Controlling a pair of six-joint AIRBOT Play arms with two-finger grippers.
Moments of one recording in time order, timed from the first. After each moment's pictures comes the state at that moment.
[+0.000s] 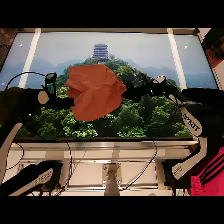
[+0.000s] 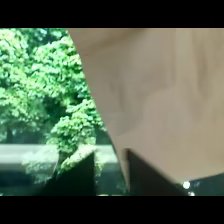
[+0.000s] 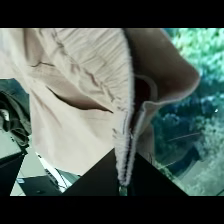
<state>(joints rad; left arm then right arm) -0.17 -1.13 0.88 1.50 -0.97 -1.75 0.17 -1.80 1.26 -0.54 1.01 1.53</state>
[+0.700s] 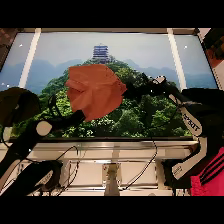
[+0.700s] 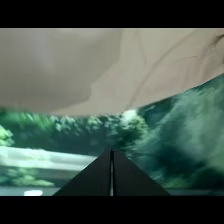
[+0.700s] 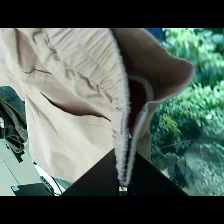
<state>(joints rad) -0.37 -0.74 0.40 1.02 -0.59 -2.10 0.17 -1.80 1.26 -0.55 0.98 1.53</state>
